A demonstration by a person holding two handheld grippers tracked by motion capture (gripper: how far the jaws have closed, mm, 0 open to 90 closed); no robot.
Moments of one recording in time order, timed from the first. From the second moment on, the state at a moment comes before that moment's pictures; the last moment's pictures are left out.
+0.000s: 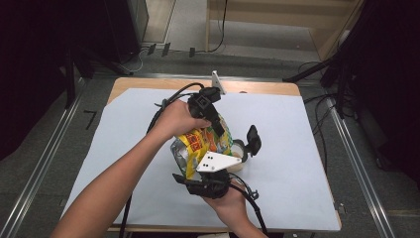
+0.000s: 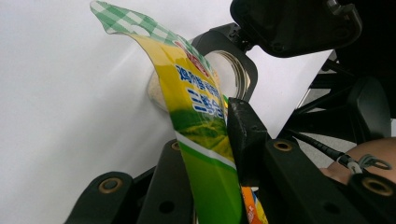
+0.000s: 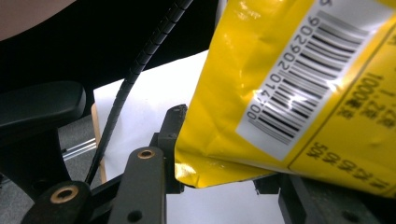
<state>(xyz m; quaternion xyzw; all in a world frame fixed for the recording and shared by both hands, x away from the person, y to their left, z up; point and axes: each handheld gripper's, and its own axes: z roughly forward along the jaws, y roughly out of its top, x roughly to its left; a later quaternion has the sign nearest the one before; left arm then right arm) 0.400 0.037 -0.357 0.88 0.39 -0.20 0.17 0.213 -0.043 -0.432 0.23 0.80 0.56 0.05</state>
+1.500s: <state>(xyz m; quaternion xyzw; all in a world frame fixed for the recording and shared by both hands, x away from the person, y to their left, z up) 0.398 0.031 -0.352 0.89 0.39 -0.20 0.16 0.214 -0.043 -0.431 0.22 0.79 0.56 0.05</state>
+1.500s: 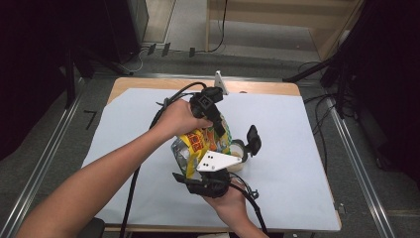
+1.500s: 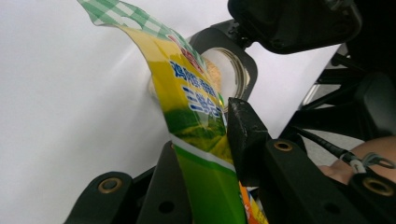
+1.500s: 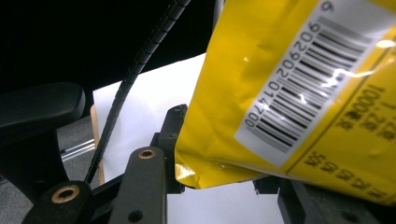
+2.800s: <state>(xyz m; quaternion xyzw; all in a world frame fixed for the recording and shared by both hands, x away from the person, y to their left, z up) 0.400 0.031 -0.356 0.88 0.39 -0.21 0.16 0.214 -0.044 -0.431 0.23 0.80 0.56 0.05</state>
